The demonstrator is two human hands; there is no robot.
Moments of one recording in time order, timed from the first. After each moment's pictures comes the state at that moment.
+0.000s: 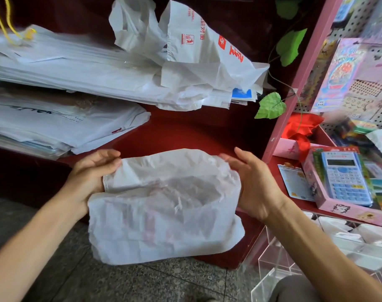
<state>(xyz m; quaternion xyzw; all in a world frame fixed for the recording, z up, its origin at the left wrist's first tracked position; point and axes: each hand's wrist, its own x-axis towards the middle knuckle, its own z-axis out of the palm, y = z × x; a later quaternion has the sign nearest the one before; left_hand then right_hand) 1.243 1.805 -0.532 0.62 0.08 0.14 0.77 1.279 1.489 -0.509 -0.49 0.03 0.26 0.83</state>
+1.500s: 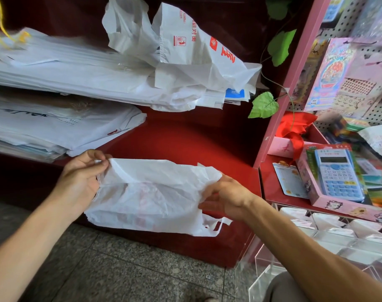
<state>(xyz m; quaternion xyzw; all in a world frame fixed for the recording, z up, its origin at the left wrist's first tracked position) 1.248 1.814 -0.538 0.58 0.00 0.15 0.80 1.292 1.507 -0.552 -0.64 0.04 0.24 0.73</state>
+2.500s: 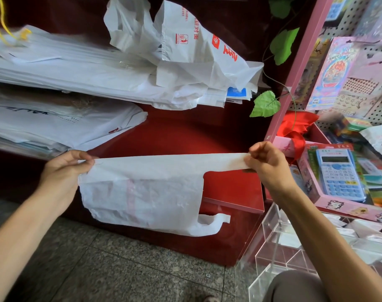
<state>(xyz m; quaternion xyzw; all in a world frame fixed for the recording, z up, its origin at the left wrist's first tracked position) 1.247 1.846 -0.541 0.65 0.12 0.21 0.72 1.311 1.440 -0.522 -0.74 -0.08 -0.11 0.66</state>
